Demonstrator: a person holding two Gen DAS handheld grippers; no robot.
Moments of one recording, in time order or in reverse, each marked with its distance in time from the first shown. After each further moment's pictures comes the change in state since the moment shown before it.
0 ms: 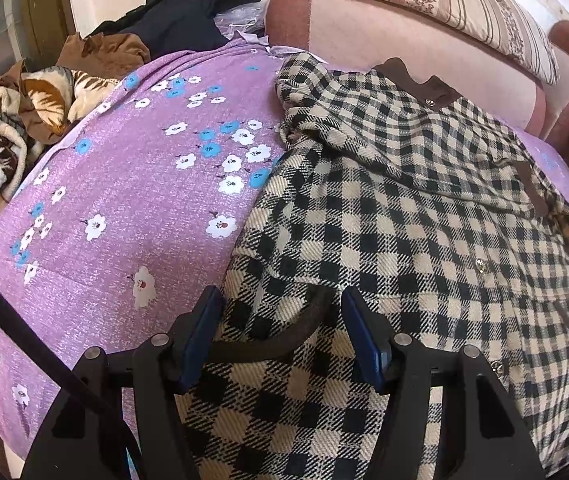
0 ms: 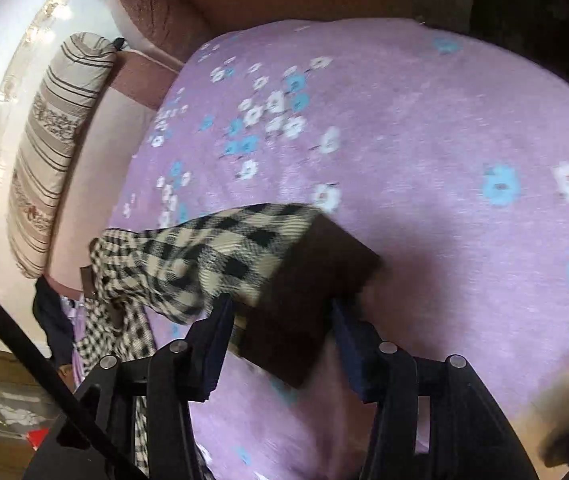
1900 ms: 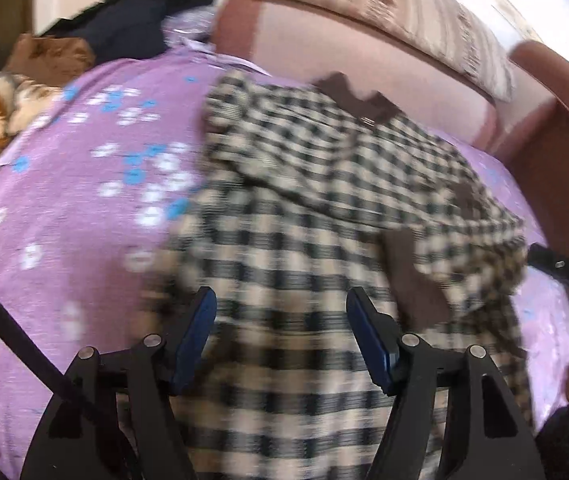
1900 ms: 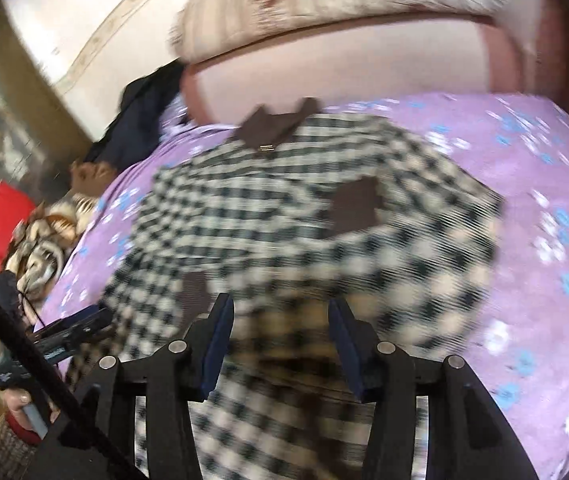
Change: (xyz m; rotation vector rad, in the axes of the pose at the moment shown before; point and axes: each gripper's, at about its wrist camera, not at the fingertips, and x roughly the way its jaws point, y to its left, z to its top) left arm -0.005 -0.031 0.031 -0.006 0.015 -0.262; right arm 0.102 0.265 -0.137 -0.858 0.120 0.167
